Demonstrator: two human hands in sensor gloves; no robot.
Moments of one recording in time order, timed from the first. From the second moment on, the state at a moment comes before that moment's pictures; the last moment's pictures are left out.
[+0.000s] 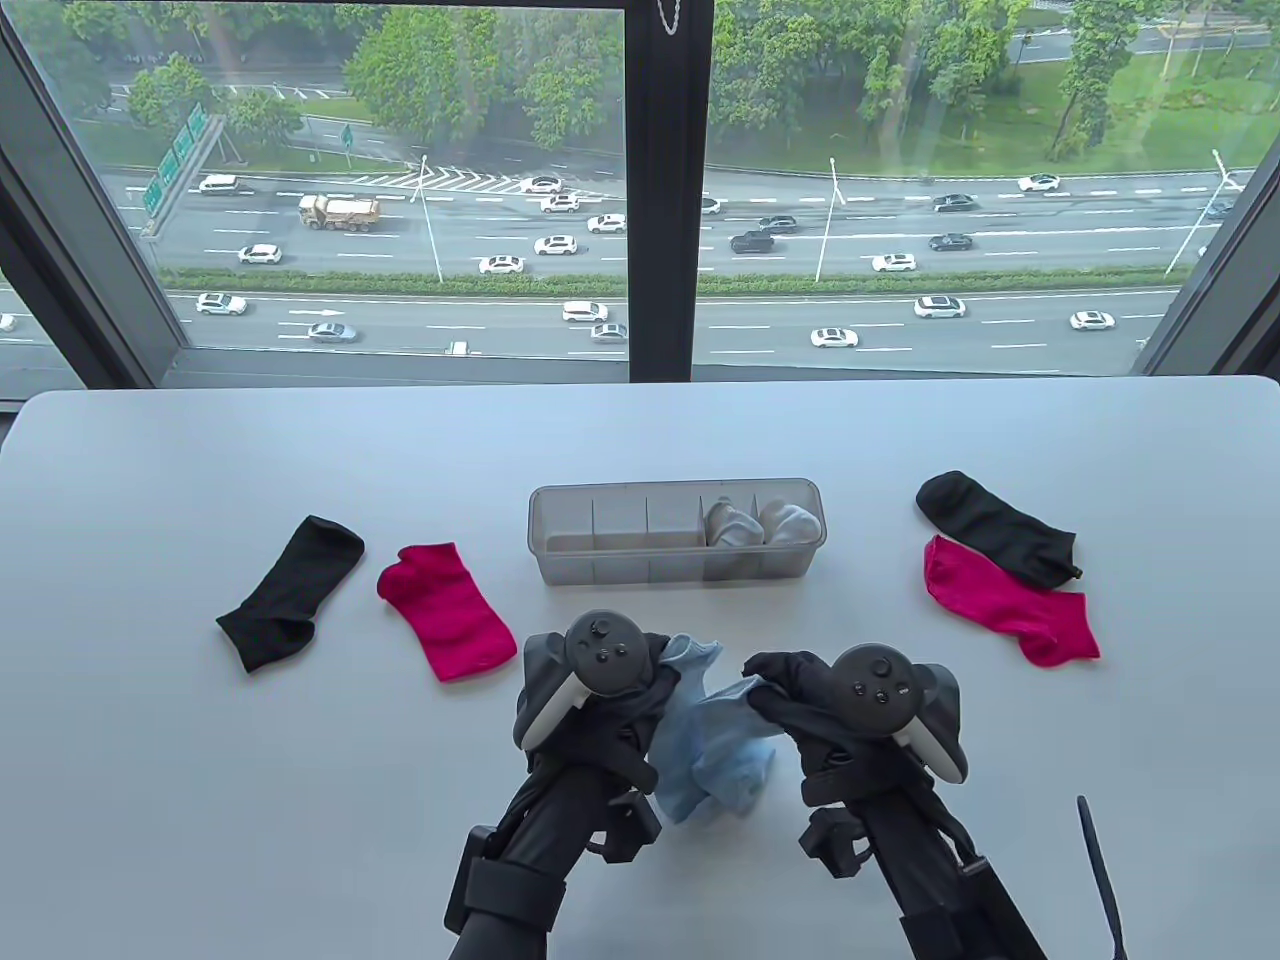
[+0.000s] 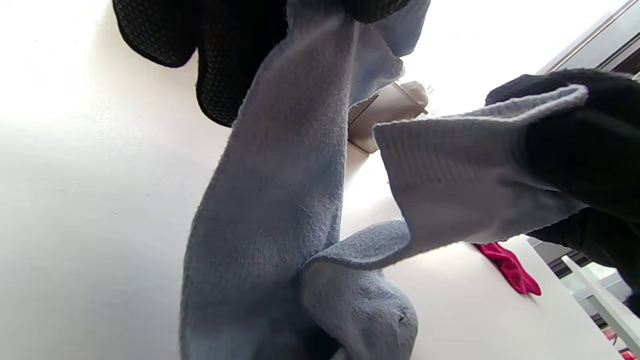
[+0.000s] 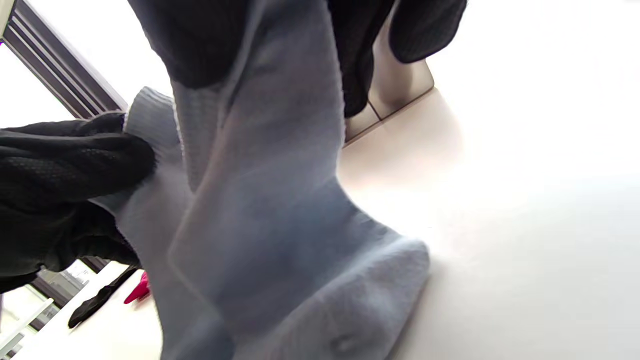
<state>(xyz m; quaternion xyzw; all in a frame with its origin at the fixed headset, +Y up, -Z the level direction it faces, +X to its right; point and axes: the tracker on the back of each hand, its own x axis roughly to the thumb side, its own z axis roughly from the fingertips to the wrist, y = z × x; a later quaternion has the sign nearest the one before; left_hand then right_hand) -0.085 -0.715 -0.333 -0.14 -0.11 0.33 0.93 0.165 -0.711 -0.311 0.14 0.08 0.93 0.32</state>
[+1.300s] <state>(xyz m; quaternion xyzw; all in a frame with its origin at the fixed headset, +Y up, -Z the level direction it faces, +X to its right) -0.054 -0.677 -0.311 -0.05 -0.23 0.28 0.93 0.174 -0.693 -0.307 0.14 0.01 0.90 0.41</state>
